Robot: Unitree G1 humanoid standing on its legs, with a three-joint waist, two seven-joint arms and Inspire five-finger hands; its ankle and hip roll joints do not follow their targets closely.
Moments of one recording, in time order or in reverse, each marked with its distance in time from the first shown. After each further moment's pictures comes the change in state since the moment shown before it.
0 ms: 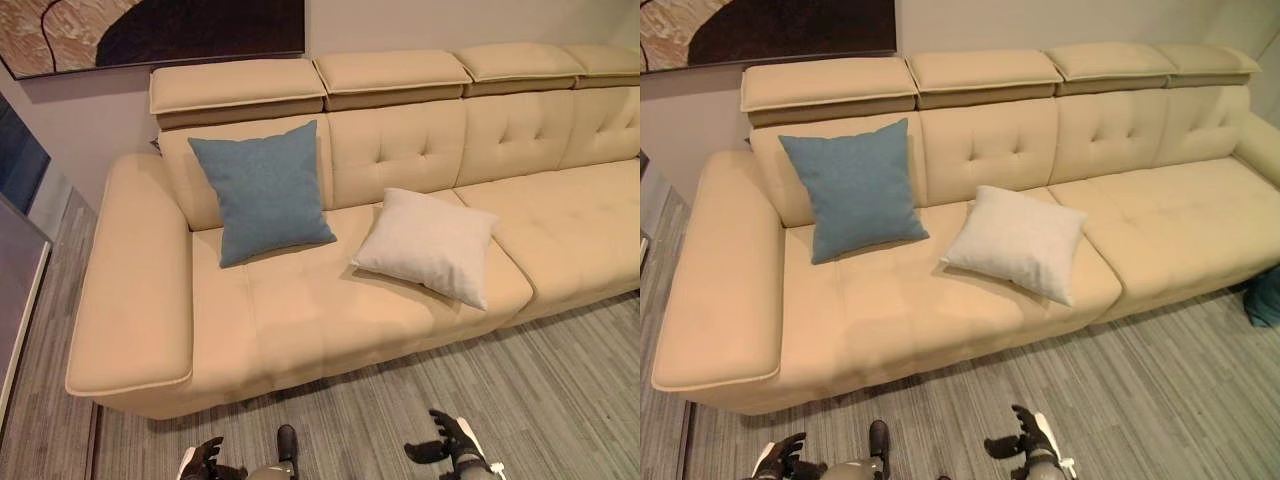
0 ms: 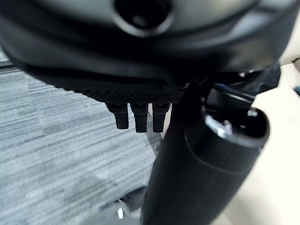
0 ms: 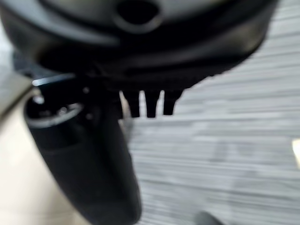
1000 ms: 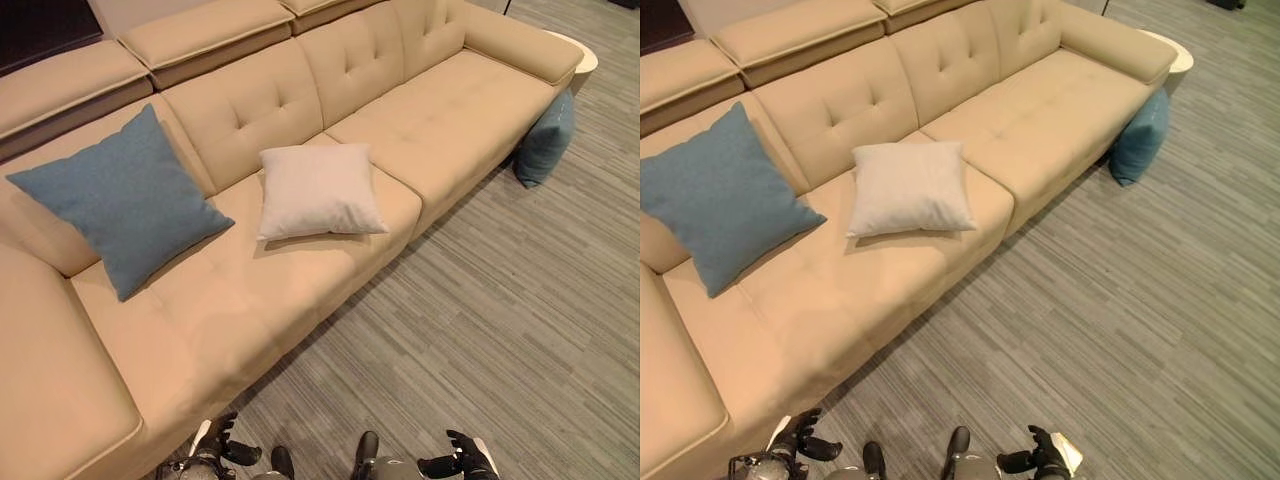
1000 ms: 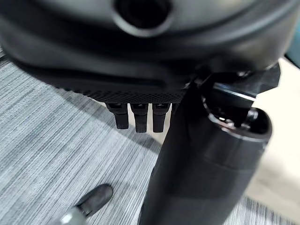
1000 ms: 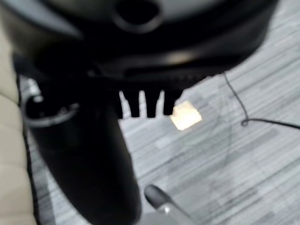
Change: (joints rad) left arm -0.086 -0.017 -0.082 0.006 0.037 0.008 -0.011; right arm -0.049 0.000 -0.039 0.108 0.038 0.010 -0.021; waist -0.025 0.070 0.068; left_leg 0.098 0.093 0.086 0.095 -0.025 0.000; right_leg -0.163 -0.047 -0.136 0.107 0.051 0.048
